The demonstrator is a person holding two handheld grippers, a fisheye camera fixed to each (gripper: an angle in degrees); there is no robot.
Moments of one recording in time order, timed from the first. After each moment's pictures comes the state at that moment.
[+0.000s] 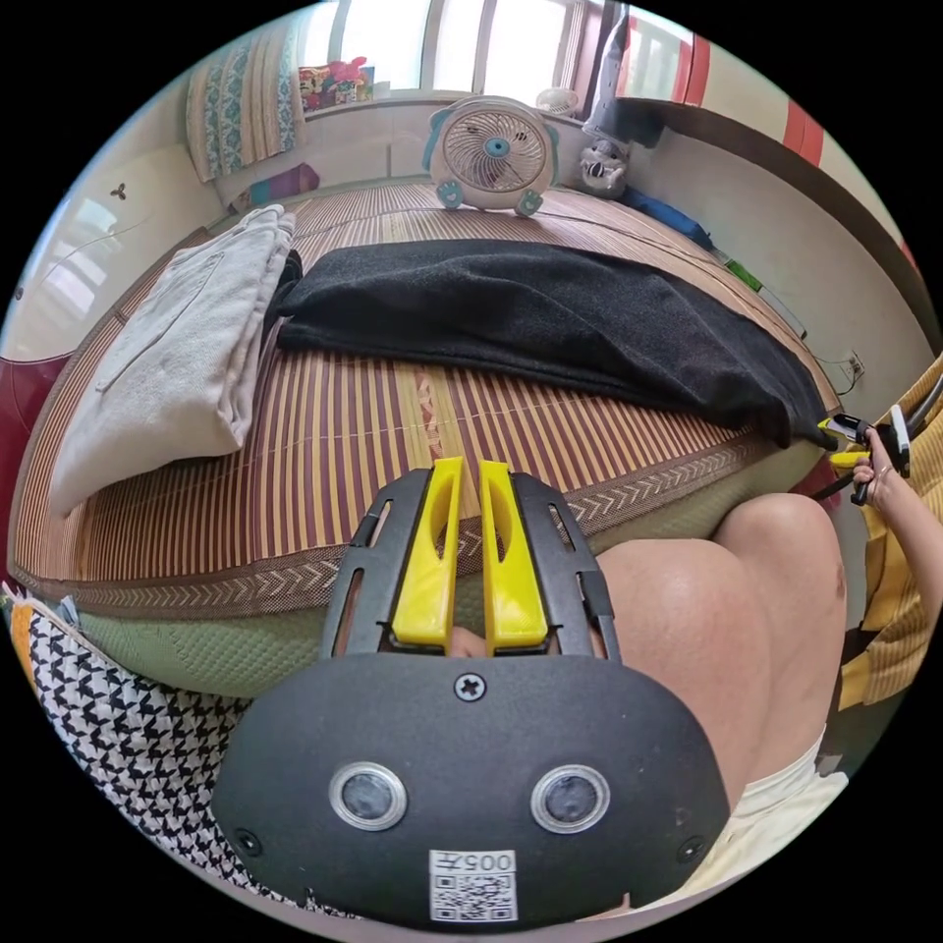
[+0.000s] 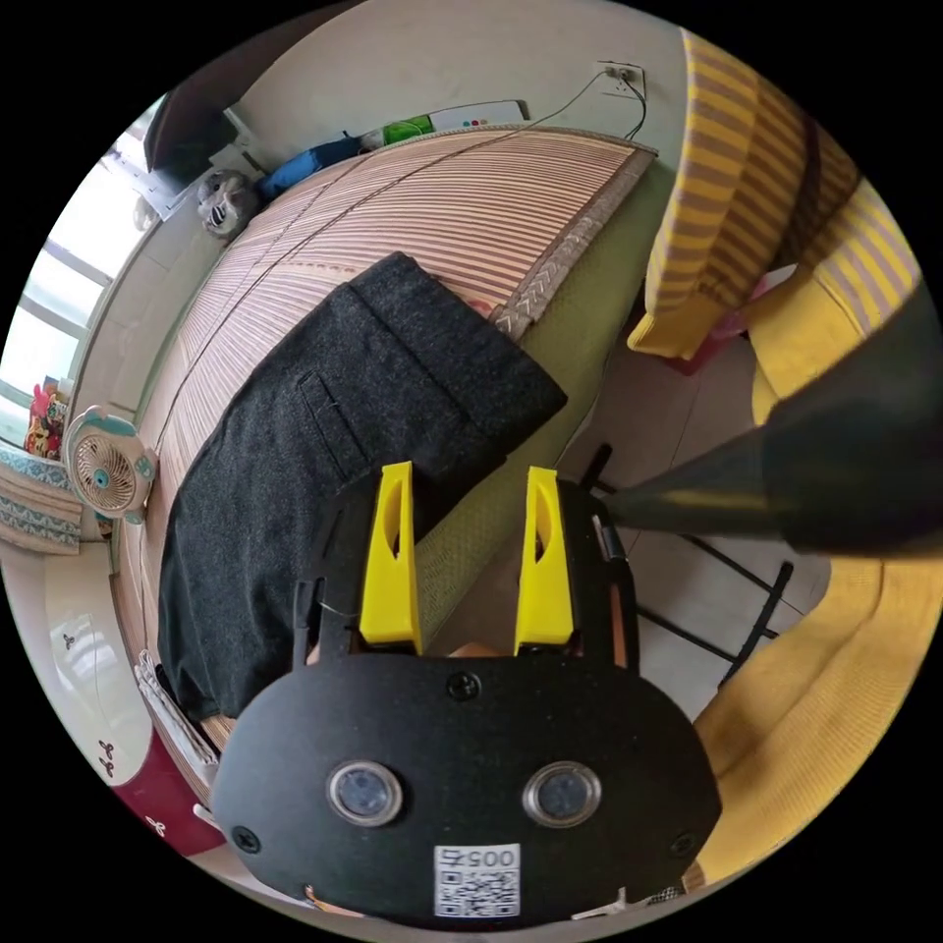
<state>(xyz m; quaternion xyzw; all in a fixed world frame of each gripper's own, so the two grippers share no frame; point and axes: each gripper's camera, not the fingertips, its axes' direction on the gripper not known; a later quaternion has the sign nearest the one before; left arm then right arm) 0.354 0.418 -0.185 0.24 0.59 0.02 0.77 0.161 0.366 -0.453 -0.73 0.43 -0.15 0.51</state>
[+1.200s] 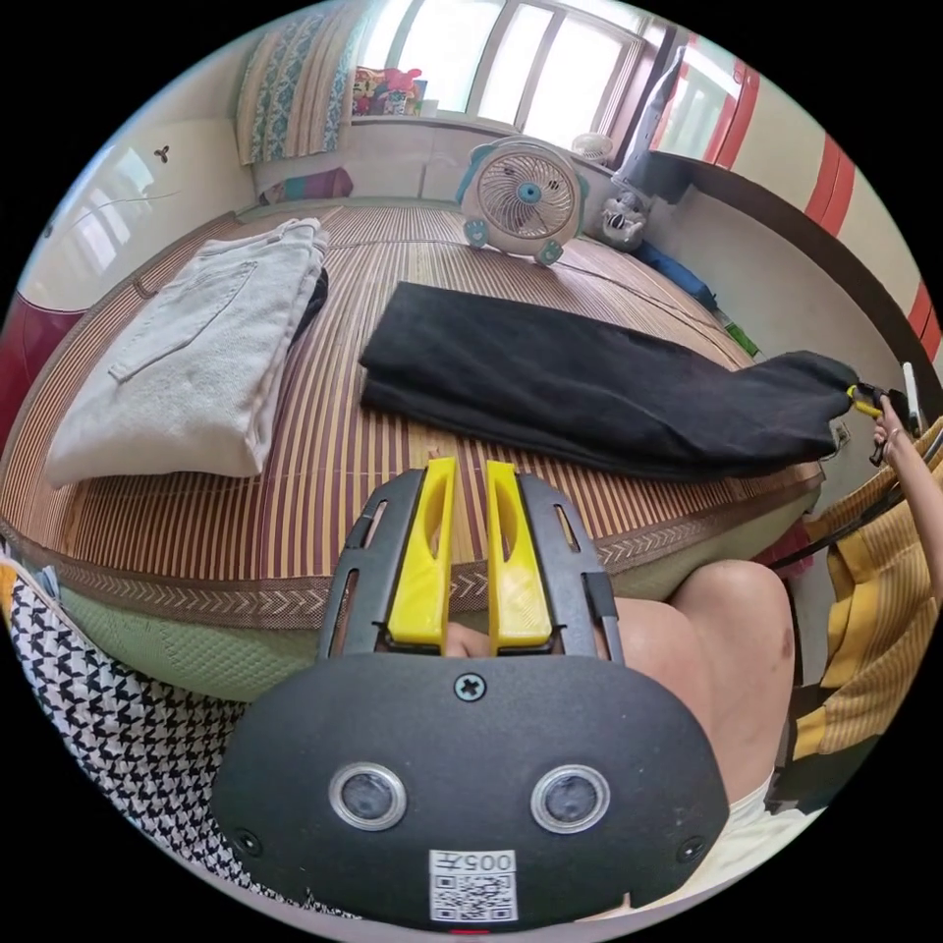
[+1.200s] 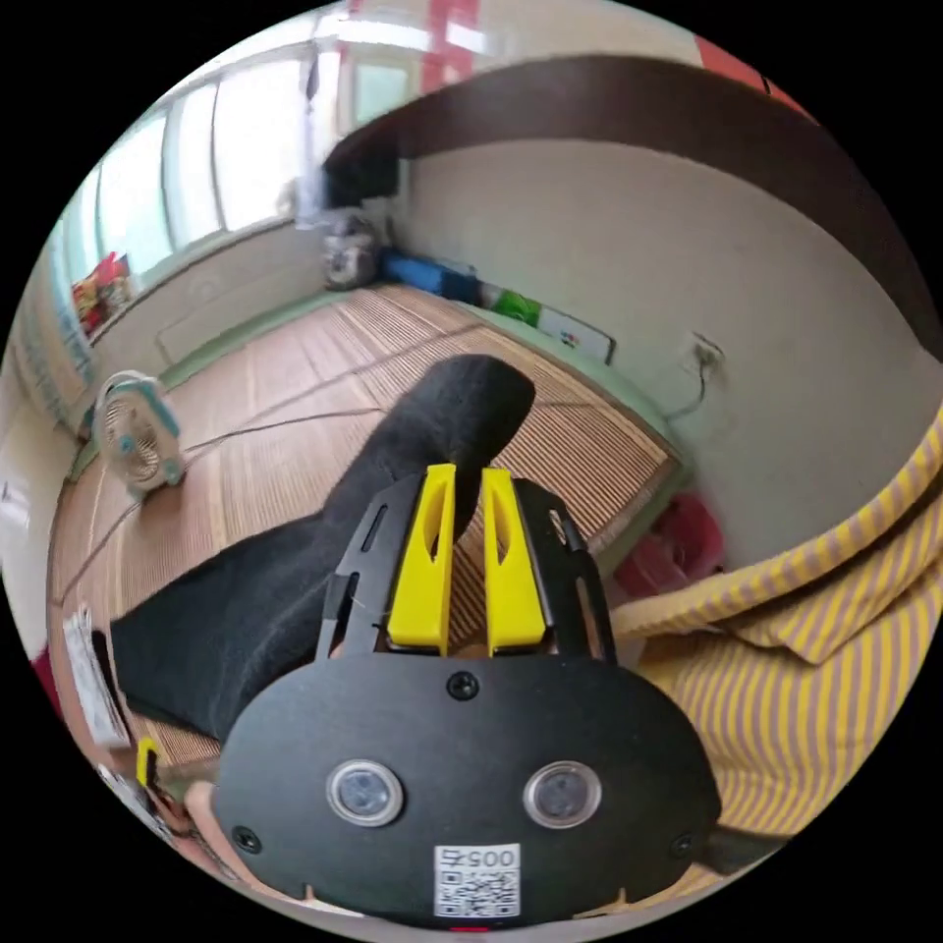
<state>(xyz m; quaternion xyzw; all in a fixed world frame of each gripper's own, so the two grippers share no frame) 0.324 0.396 -0.158 0.23 0.63 -0.05 0.74 -0.029 0.419 -0.297 -0.68 0.32 -0.38 0.54</state>
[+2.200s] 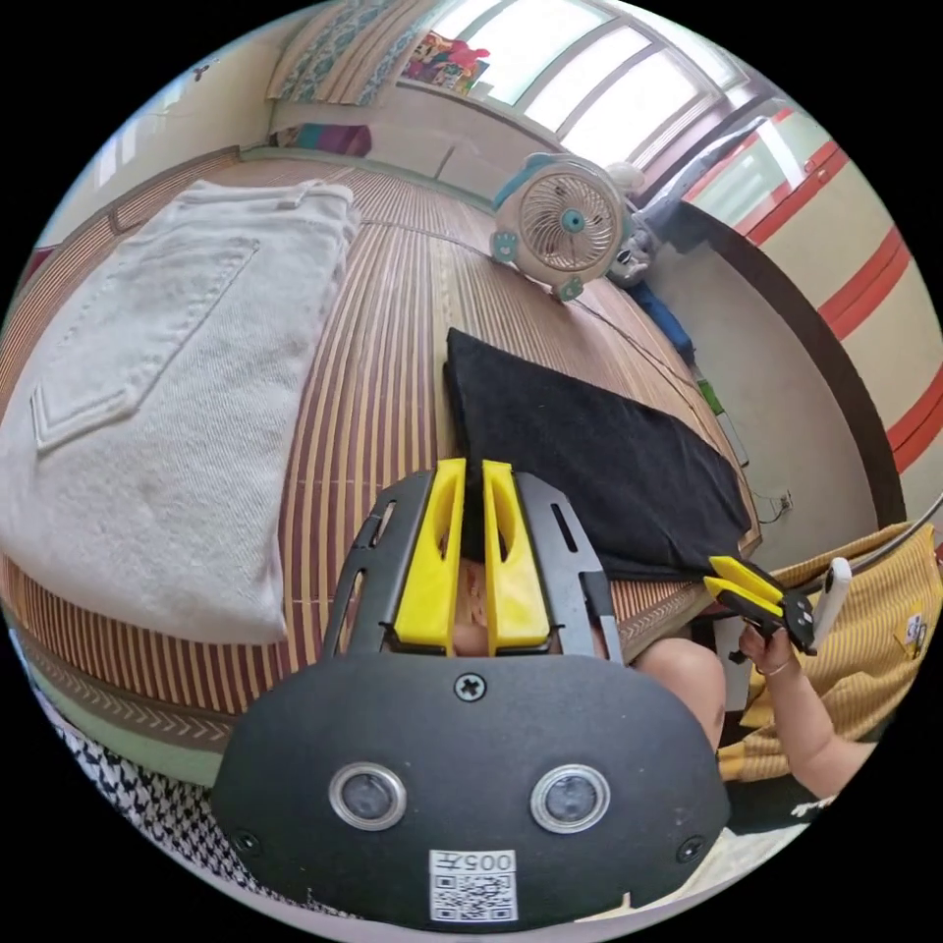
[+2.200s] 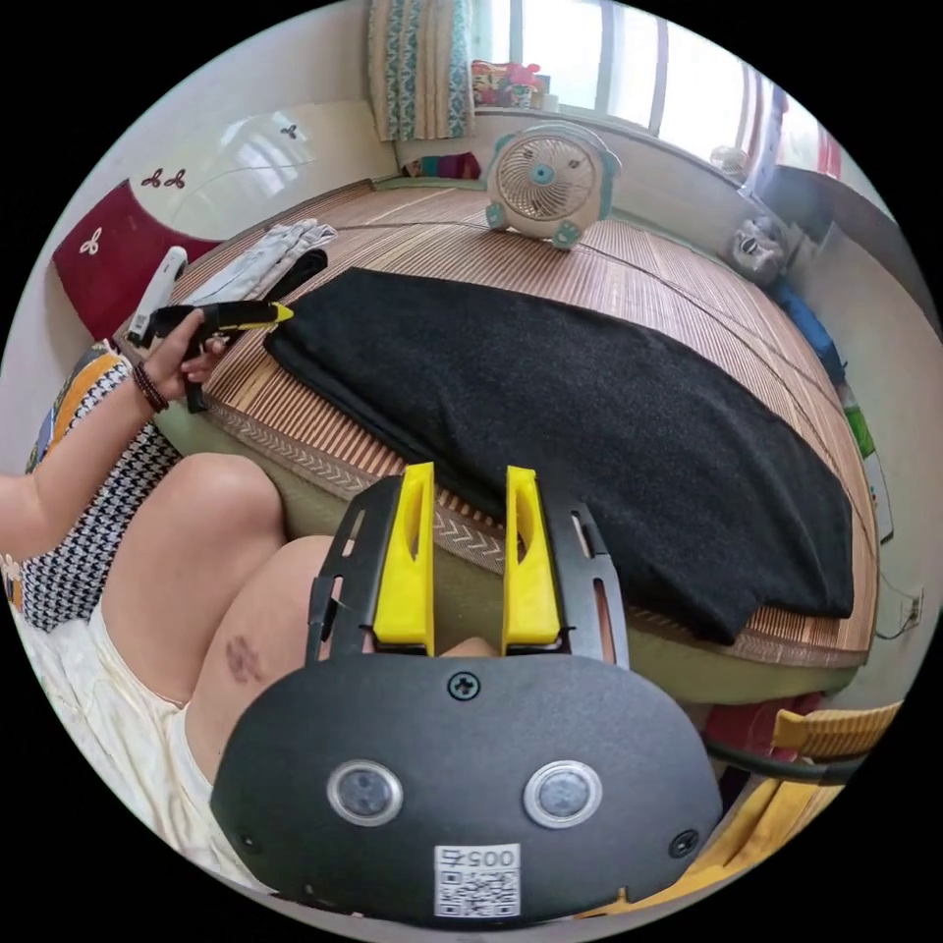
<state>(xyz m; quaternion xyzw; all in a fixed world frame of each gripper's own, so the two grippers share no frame) 0.294 0.256 -0.063 0.19 0.73 -0.05 0.66 -0.195 0.590 -0.671 -0.83 -0.17 -0.38 0.36</state>
